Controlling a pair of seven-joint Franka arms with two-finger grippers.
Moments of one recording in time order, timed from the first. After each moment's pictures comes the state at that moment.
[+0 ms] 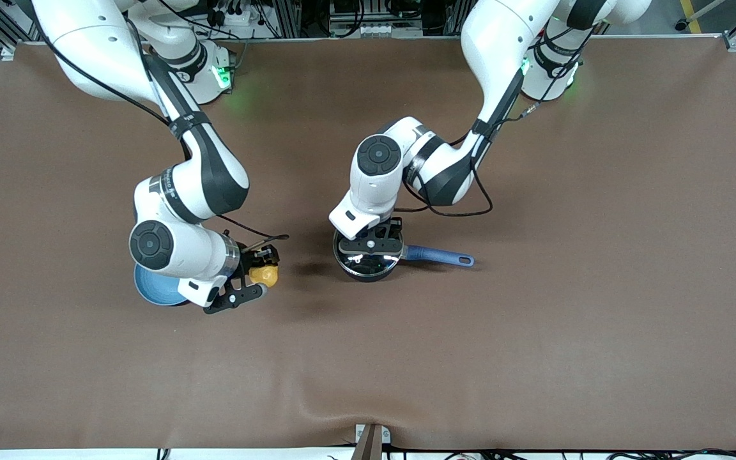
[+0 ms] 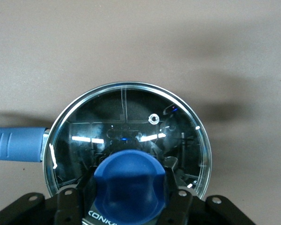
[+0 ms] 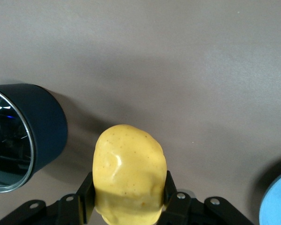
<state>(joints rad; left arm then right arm) -0.77 0.74 -0.01 -1.35 -0.02 2.20 -0.74 0.21 0.60 0.18 -1.47 0.13 1.99 0.01</state>
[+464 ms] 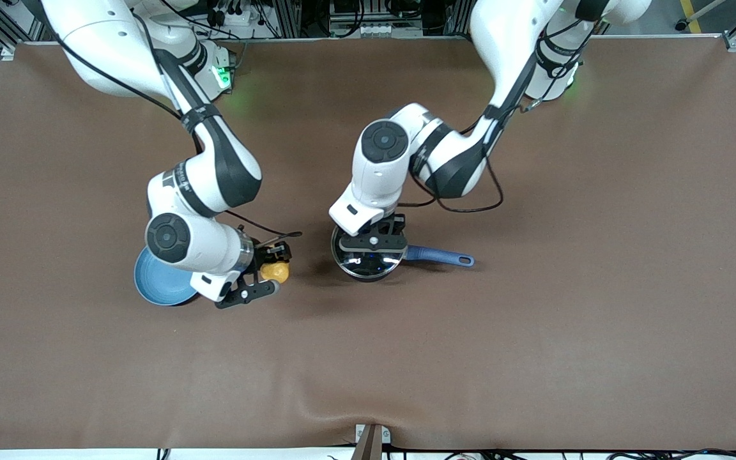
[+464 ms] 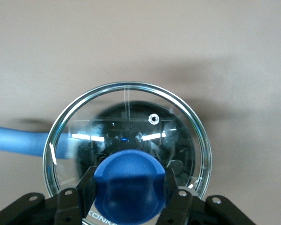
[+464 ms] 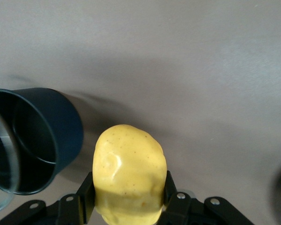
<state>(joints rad) -0.74 0.64 0.00 -1.31 -0.02 2.09 -0.75 0.26 0.60 0.19 -1.47 0.13 1.99 0.11</state>
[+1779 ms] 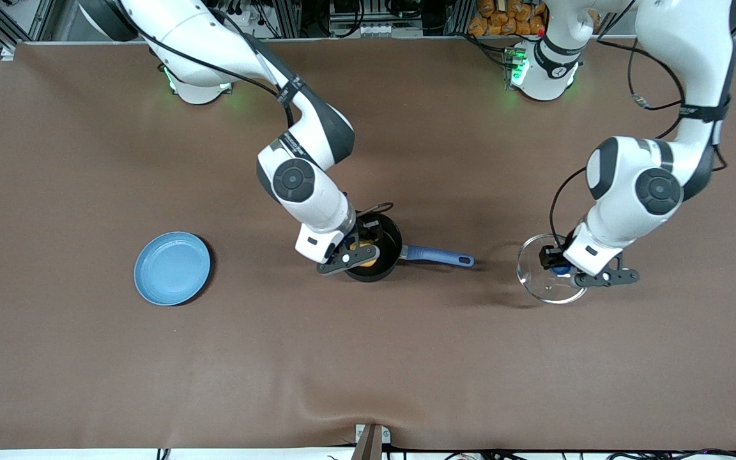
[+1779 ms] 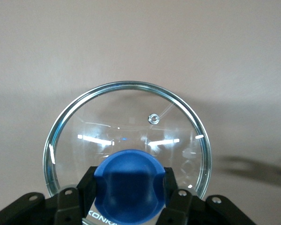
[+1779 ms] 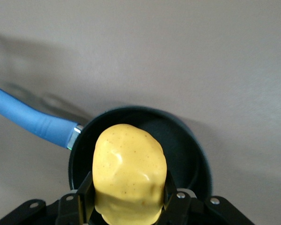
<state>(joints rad) -0.16 0.34 0.00 -2.05 -0.02 2.45 -0.19 0.53 0.71 0.19 -1.43 0.11 2.28 0.33</state>
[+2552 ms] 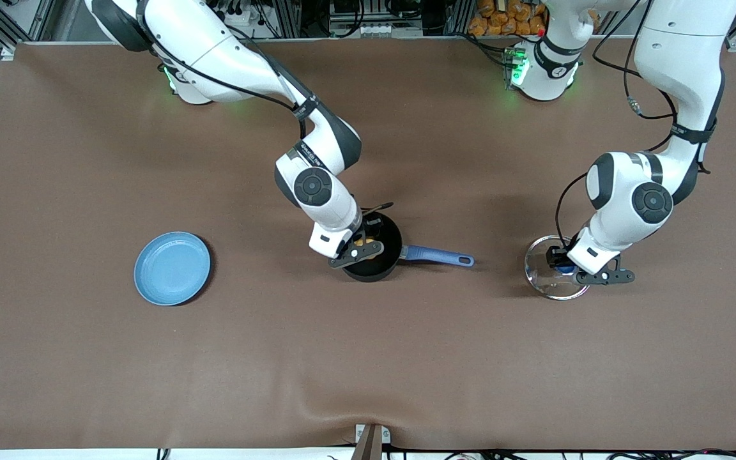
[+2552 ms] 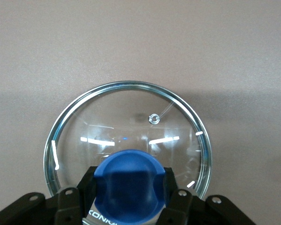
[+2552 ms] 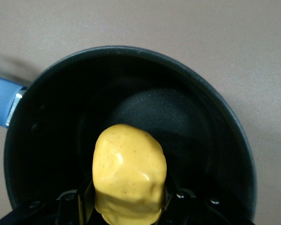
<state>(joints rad) -0.09 0.42 0.00 -2.10 -0.02 2.57 -0.09 0.56 0.76 0.18 -1.54 0.09 2.42 0.33</state>
